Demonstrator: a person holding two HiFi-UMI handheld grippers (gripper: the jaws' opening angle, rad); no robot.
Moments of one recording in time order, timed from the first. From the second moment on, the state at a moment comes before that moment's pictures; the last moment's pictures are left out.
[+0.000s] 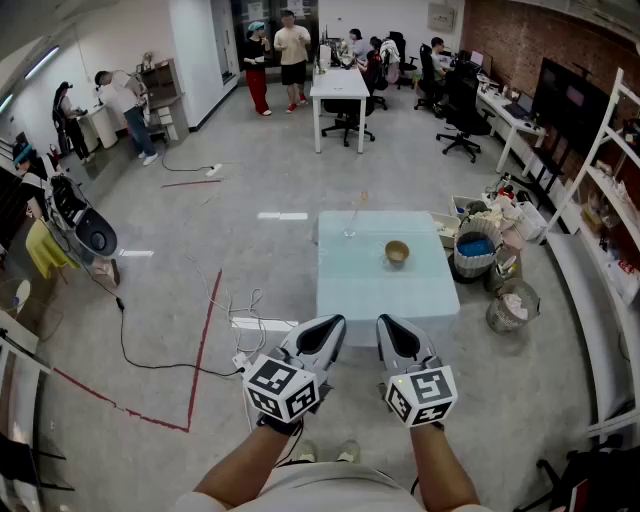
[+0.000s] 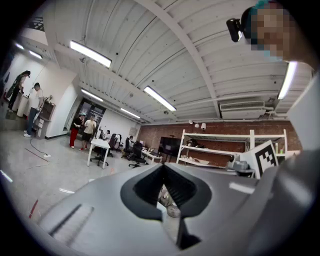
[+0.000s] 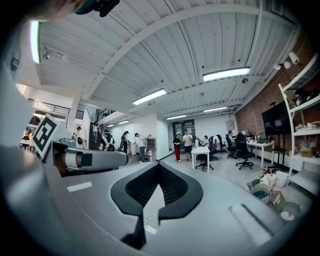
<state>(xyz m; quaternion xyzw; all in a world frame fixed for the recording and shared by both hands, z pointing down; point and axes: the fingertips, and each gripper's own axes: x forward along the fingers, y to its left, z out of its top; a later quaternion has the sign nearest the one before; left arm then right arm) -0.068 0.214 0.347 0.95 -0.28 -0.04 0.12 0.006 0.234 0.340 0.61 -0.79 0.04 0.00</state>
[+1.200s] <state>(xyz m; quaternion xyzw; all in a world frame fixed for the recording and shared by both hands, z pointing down) -0.023 0.198 0.366 0.95 -0.30 -0.02 0.12 0.056 0.220 0.353 0.59 -0.81 0.06 -0.04</state>
